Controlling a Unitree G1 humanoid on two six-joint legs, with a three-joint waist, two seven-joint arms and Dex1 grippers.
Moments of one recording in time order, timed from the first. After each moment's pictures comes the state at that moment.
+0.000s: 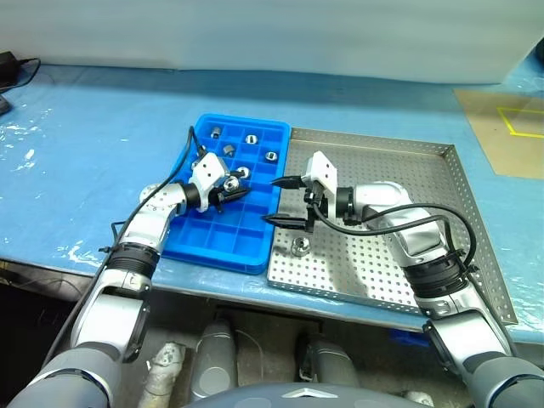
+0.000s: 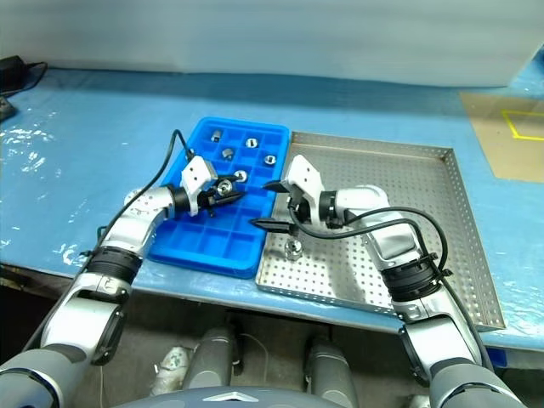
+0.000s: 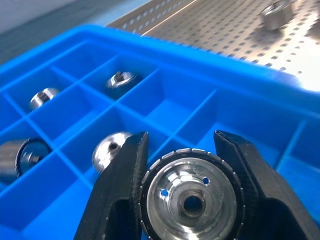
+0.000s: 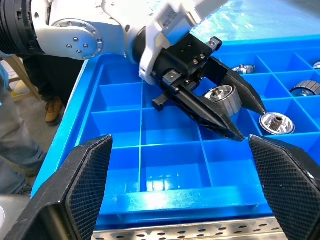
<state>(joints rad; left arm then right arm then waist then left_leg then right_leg) -0.65 0.39 -0.10 0.48 -0.11 -0.08 -0.98 -0.59 -0.45 0.24 -0.05 0.30 0.50 1.00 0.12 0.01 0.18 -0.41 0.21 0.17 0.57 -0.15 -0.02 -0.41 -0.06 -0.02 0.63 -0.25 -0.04</state>
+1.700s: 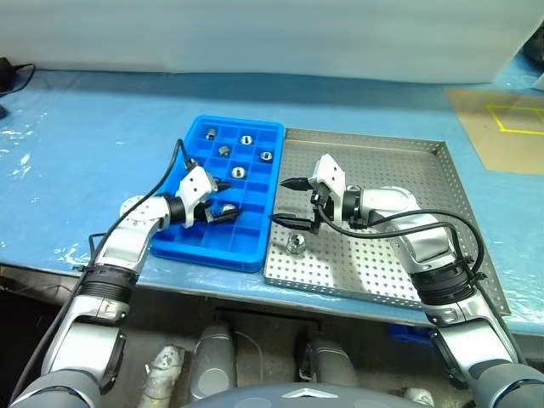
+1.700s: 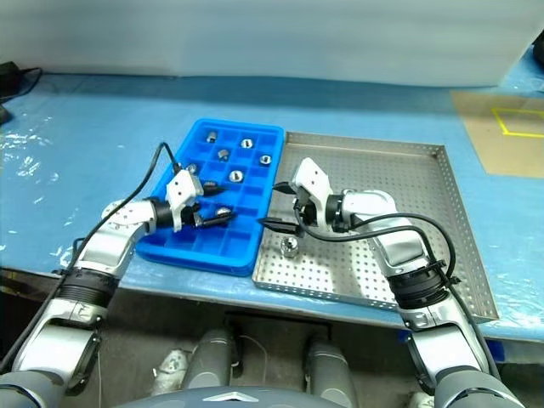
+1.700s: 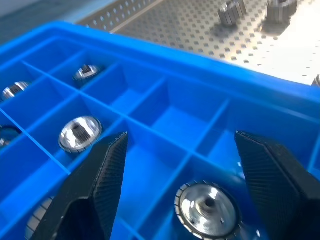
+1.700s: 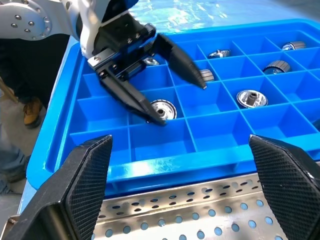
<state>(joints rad) -0.53 0.49 -0.08 0.29 -0.19 0.08 -0.99 -0.55 -0.47 0.22 -0.09 0.30 0.52 0.95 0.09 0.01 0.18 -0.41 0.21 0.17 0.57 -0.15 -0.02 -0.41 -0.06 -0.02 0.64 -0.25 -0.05</state>
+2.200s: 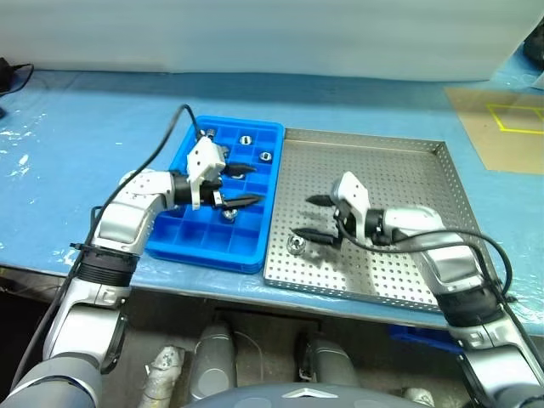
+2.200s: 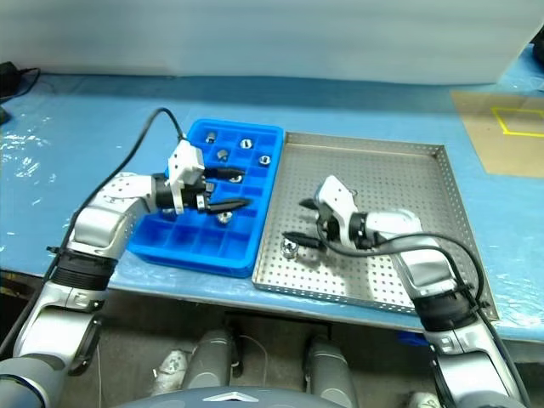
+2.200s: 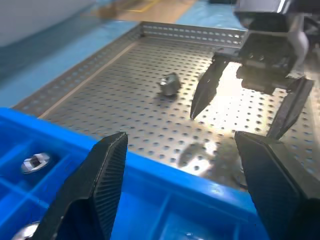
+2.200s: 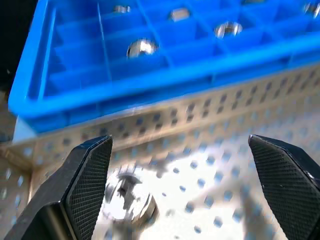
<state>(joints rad) -0.59 0.51 -0.12 0.09 -0.34 0.30 -1.15 -0.32 -0.60 0.17 -0.18 0.30 0.56 0.94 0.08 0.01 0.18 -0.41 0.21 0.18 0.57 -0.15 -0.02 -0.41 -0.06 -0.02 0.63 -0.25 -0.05</state>
